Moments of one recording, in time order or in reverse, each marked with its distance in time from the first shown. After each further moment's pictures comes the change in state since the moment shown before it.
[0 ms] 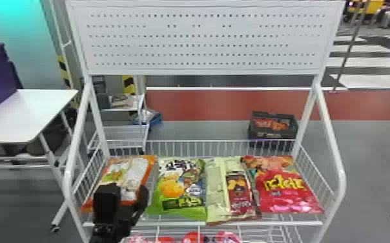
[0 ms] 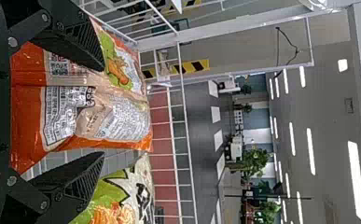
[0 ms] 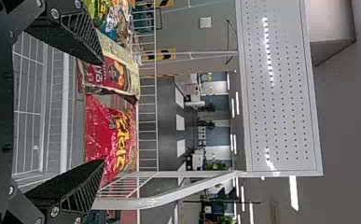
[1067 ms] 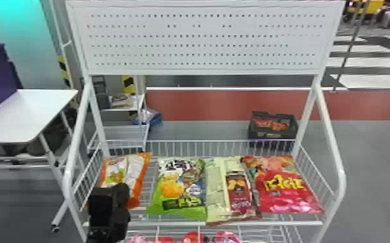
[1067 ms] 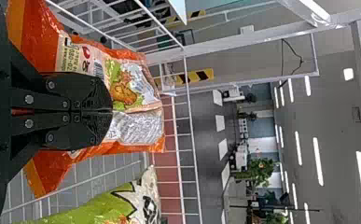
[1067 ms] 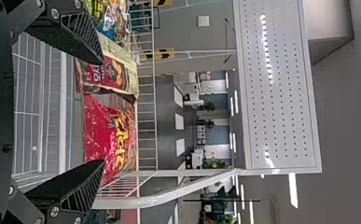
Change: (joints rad) left arm 0.032 0.010 0.018 -0.043 0.007 0.028 0.040; right arm -0.005 0.003 0.000 0.002 -0.009 -0.002 0.000
